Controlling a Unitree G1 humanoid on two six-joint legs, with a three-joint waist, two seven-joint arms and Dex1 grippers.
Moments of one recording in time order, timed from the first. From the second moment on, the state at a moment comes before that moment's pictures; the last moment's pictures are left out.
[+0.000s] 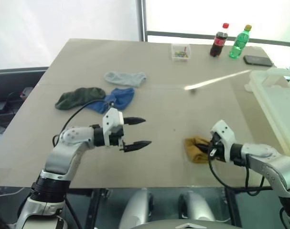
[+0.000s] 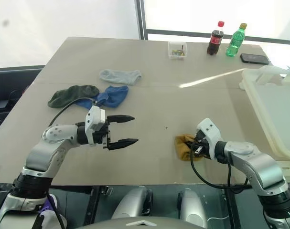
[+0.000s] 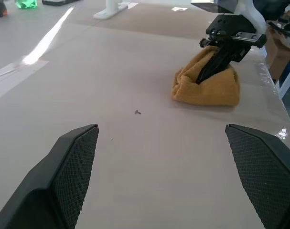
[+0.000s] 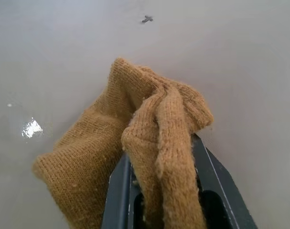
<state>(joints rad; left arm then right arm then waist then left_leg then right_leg) -0.27 0.65 -0.03 -0.14 -0.46 0.28 -1.15 -0.09 -0.58 -0.01 -0.43 0.57 0.98 0.60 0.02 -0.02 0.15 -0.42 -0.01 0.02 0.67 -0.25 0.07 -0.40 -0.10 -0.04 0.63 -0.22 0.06</state>
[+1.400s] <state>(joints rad) -0.66 0.08 -0.19 0.01 -0.42 0.35 -0.83 -0.99 -0.67 -0.60 1.05 0.45 0.35 -0.08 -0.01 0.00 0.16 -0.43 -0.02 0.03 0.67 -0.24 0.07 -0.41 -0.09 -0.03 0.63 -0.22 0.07</state>
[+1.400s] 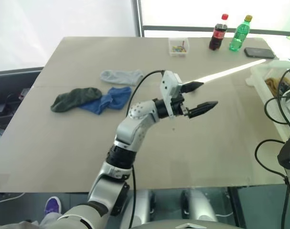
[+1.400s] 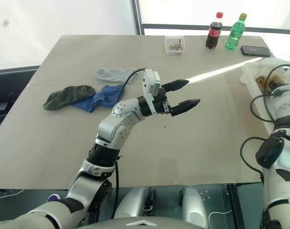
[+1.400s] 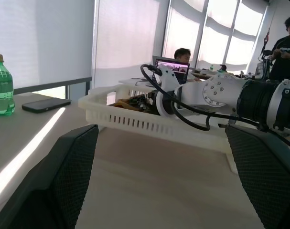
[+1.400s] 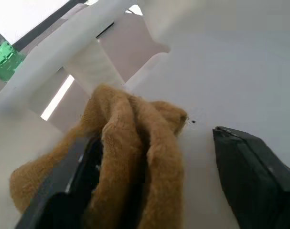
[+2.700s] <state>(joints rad) -0.23 0.63 0.15 -0.17 -0.50 0.42 -0.91 0.09 -0.69 -0.22 -0.58 0.52 0.58 0.45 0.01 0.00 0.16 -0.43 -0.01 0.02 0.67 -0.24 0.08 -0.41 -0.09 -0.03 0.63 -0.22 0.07</state>
